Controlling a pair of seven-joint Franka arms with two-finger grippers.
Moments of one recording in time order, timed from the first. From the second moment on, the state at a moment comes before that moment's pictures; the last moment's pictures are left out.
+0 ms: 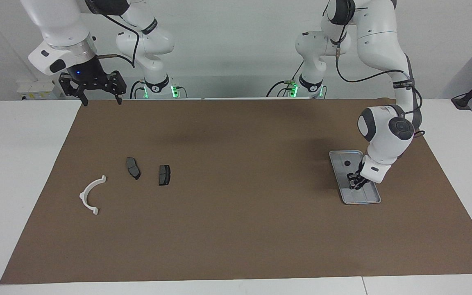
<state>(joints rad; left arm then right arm) -0.06 0.37 0.05 -1.92 0.03 2.32 -0.14 0.07 -0.06 -0.04 -1.58 -0.05 1.49 -0.05</state>
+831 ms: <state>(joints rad) -0.06 0.02 0.04 -1.76 0.03 1.74 -0.14 0.07 -0.06 -0.04 -1.61 -0.05 1.50 -0.04</state>
